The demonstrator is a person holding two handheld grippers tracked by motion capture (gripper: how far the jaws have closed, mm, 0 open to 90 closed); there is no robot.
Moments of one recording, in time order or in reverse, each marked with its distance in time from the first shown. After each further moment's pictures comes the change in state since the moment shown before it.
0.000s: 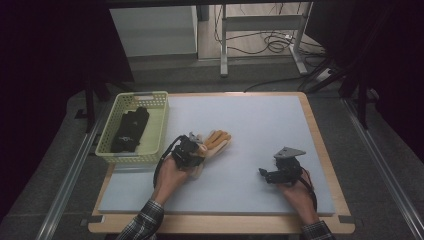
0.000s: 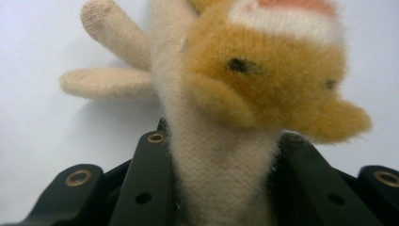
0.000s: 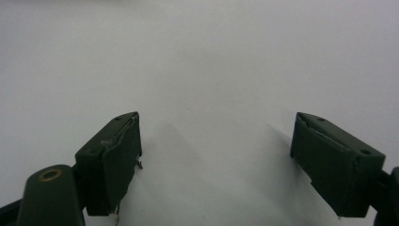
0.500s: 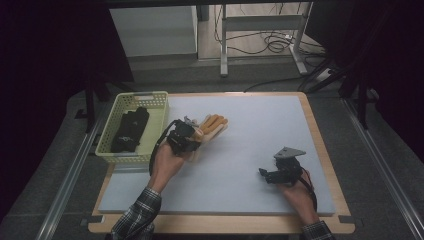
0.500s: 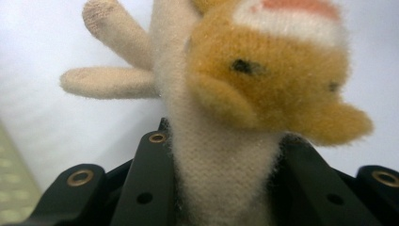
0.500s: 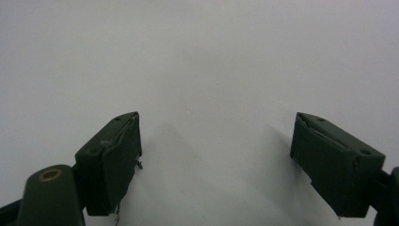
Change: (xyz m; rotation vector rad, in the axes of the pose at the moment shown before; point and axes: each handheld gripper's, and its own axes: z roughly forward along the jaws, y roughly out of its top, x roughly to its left) left arm 0.019 0.034 -0.039 -0.030 0.080 -0.032; right arm 0.000 0.000 0.000 -0.001 -0.001 -0.002
